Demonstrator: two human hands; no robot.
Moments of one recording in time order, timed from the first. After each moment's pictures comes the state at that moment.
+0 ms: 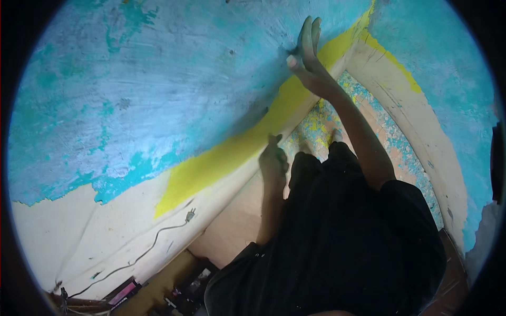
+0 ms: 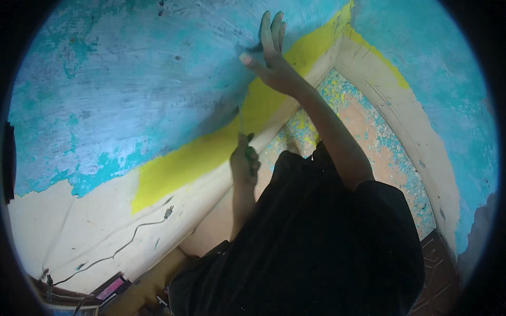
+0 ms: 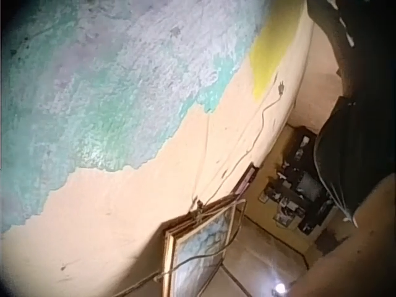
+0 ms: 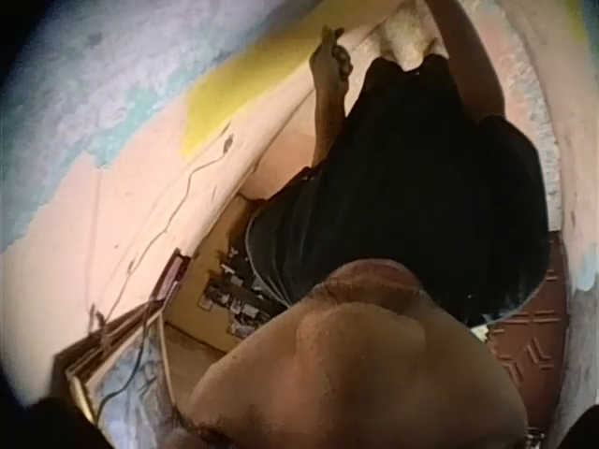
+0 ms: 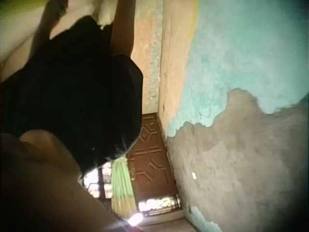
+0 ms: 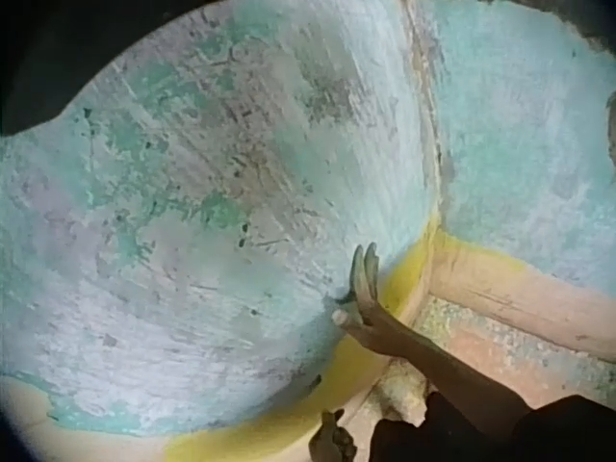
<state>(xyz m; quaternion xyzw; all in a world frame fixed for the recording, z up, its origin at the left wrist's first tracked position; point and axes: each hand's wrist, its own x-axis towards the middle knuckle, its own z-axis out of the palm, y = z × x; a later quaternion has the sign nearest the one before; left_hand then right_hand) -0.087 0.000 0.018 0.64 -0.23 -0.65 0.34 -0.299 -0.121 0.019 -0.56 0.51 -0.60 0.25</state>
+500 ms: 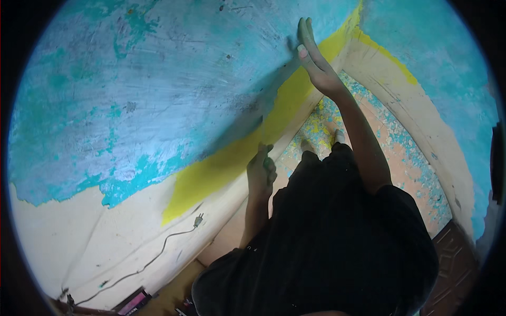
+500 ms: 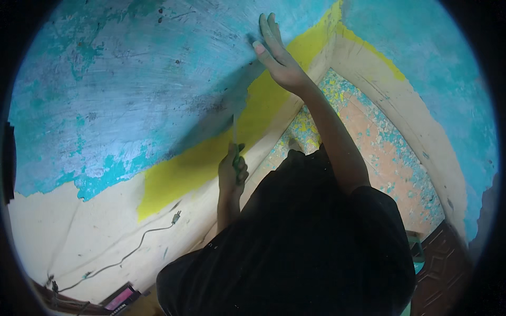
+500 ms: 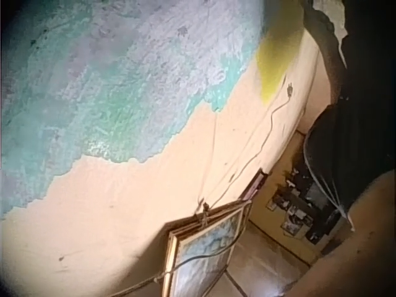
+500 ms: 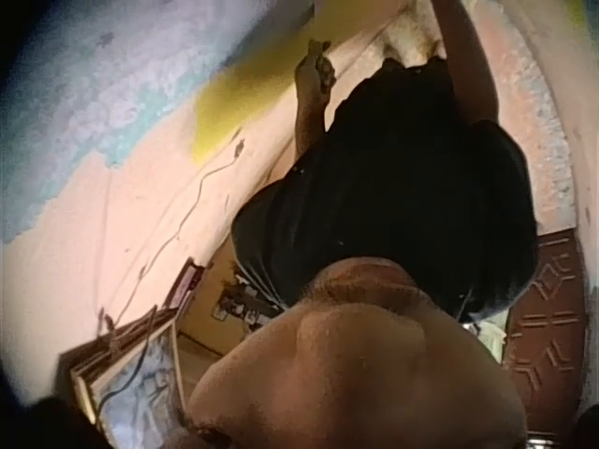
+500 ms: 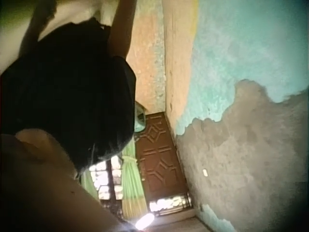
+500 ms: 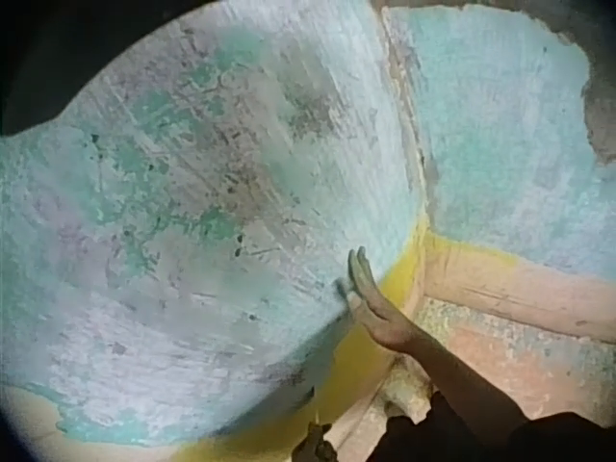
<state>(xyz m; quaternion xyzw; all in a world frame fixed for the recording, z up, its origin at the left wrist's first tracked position) -0.047 -0.013 0.036 0.63 -0.25 -0.69 0.26 -0.318 -0.097 0.027 -0.52 0.50 -0.64 0.27</state>
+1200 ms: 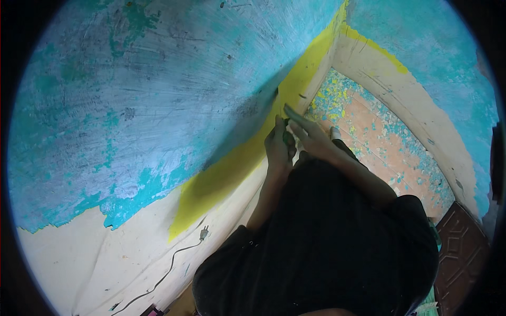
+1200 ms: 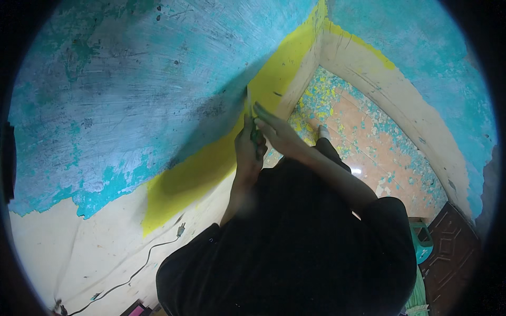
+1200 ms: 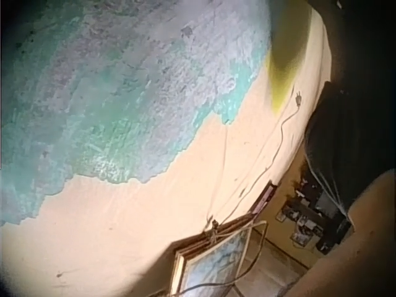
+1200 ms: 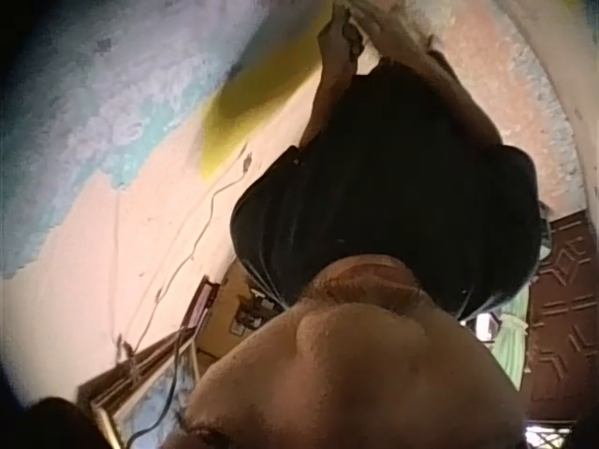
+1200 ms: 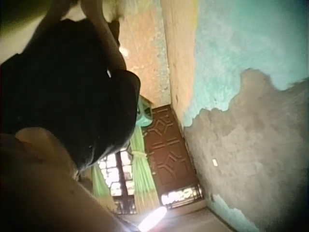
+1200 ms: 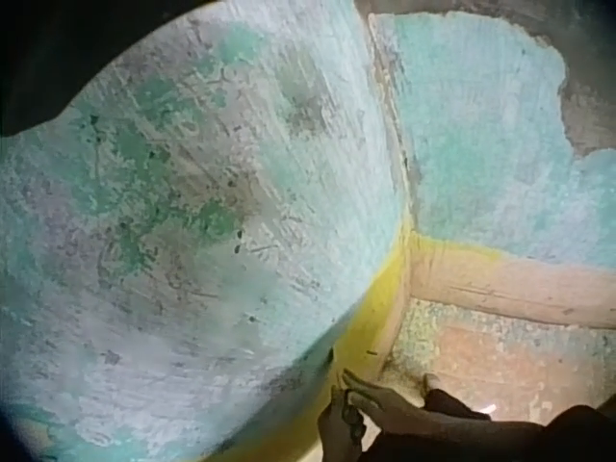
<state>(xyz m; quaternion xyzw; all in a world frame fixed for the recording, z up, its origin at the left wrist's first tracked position) -0.107 -0.047 0.017 0.56 -0.29 -0.73 0.27 -0.218 0.001 -0.023 -0.47 0.58 -0.51 0.43</state>
